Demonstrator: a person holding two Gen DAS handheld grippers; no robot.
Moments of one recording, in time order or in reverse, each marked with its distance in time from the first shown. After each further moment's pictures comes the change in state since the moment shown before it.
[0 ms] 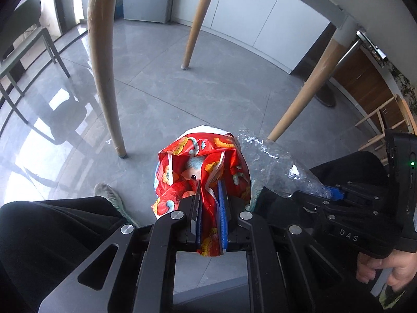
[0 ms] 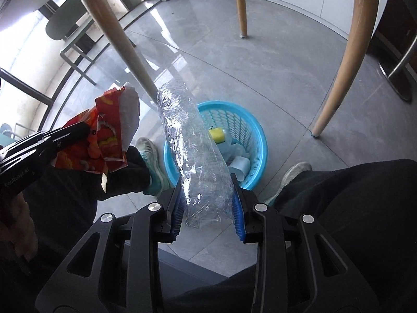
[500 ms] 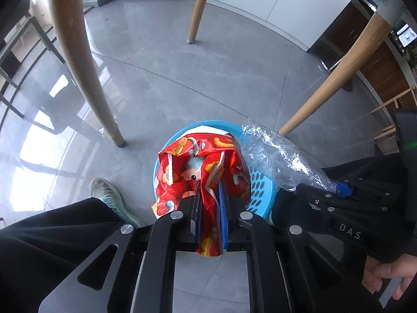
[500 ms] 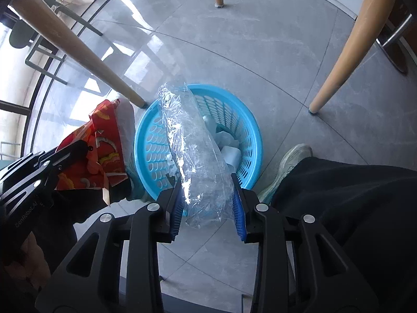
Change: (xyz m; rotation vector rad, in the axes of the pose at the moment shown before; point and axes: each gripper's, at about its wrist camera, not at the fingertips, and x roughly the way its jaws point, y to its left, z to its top) left arm 0.078 0.004 0.024 0.003 0.138 0.033; right arm 0.089 -0.029 0.040 0.128 0.146 -0.057
